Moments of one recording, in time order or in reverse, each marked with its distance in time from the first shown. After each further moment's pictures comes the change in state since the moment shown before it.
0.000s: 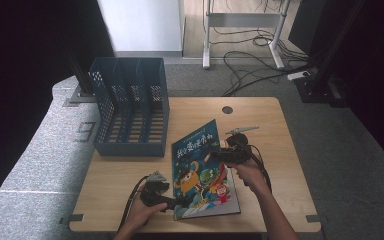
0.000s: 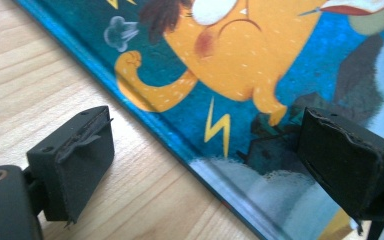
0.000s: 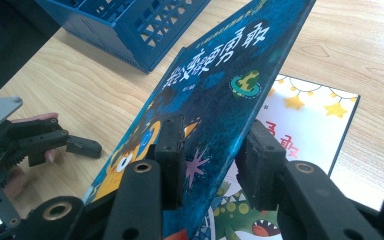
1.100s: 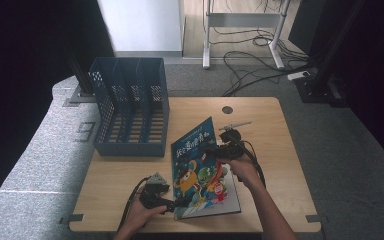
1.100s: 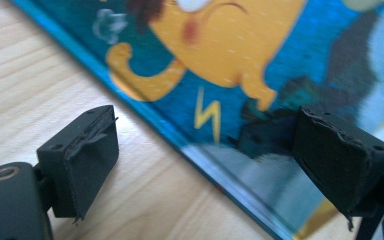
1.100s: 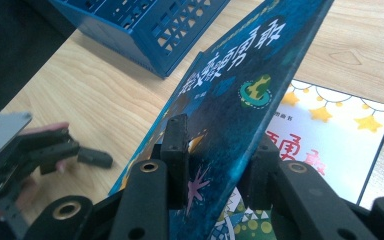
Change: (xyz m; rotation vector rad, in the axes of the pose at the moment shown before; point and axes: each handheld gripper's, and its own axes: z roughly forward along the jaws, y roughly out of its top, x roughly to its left) left arm -0.009 -0.002 -0.005 0.019 -0.002 0.034; right arm 0.005 0.015 0.015 0.025 0.058 0.016
